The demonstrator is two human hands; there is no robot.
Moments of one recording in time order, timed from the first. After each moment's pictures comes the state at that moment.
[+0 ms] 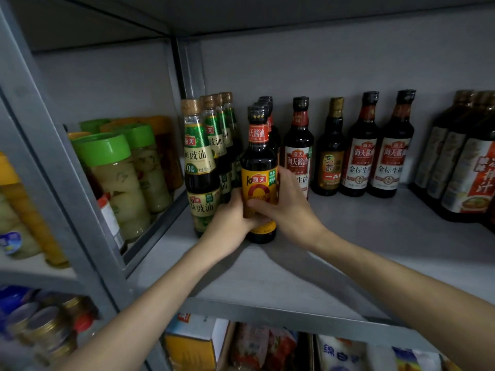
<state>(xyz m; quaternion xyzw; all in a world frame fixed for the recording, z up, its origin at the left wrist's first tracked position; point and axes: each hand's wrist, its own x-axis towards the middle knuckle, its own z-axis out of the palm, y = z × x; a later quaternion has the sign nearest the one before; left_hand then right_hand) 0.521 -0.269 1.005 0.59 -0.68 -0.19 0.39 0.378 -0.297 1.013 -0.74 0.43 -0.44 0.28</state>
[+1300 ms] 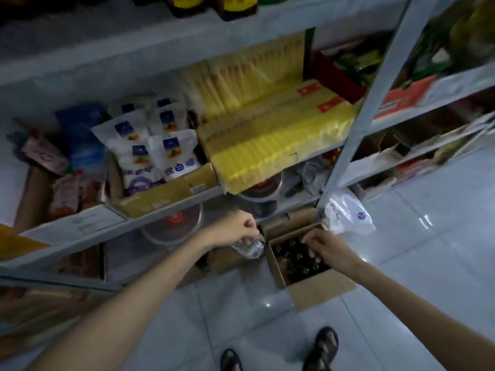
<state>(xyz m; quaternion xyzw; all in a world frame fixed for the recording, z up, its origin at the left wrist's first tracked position) 0.112 0.006 0.734 0.42 -0.76 -0.49 -0.10 -0.104 0.156 0.661 -0.43 0.75 -0.23 0.44</state>
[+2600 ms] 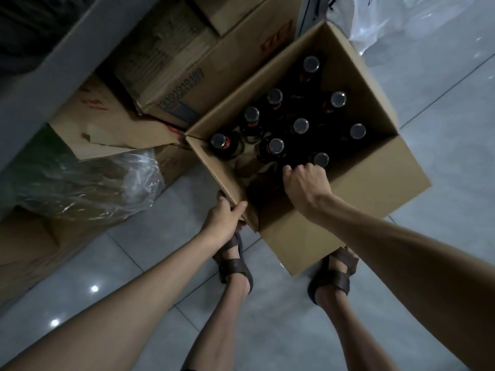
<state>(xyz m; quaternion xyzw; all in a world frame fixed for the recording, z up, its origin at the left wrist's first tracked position) -0.004 0.037 0.008 0.62 -0.52 -0.54 -0.22 -0.174 0.108 -0.001 -0.53 0.77 0.22 0.28</state>
